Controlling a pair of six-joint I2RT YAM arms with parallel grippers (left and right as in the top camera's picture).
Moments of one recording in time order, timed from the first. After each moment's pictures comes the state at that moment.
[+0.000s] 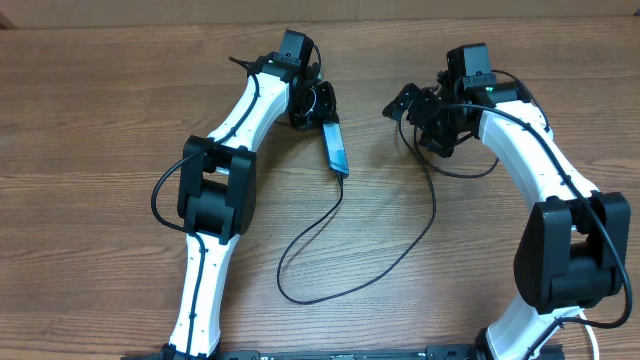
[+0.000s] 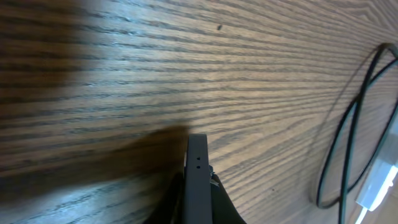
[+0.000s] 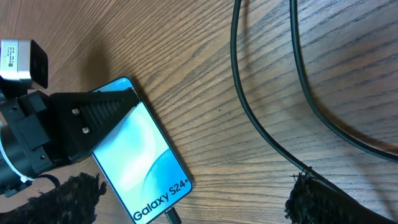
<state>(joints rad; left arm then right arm) -0.32 2.51 2.12 -0.84 0.49 -0.57 0.12 1.89 1.46 -0.74 -0.39 0.67</state>
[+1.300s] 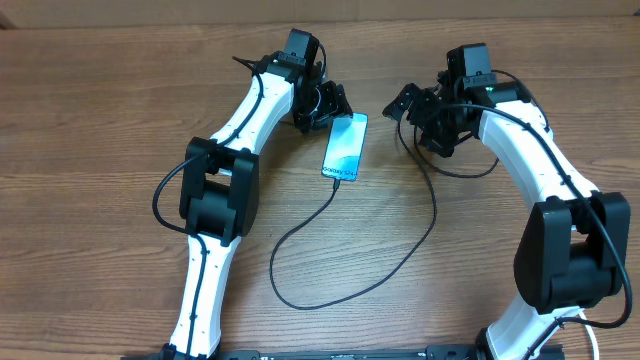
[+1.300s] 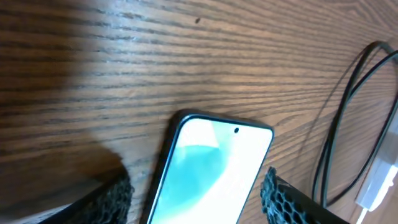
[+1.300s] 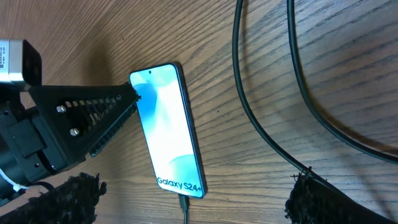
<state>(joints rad) -0.34 2.50 2.12 -0.85 0.47 -0.58 0.12 1.89 1.46 -0.74 -0.39 0.67</state>
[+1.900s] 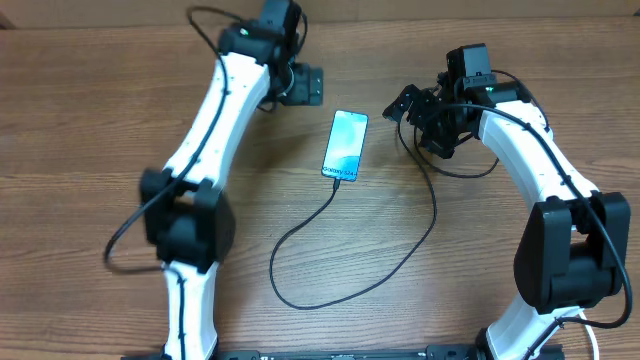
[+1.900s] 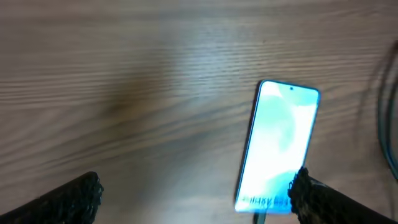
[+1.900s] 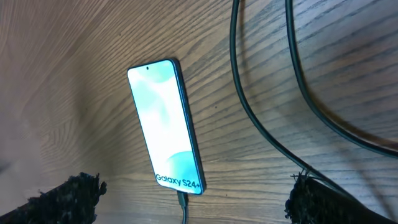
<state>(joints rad) -0.32 2.21 2.19 -1.19 0.04 -0.29 0.12 1.89 1.46 -0.75 -0.39 0.67</state>
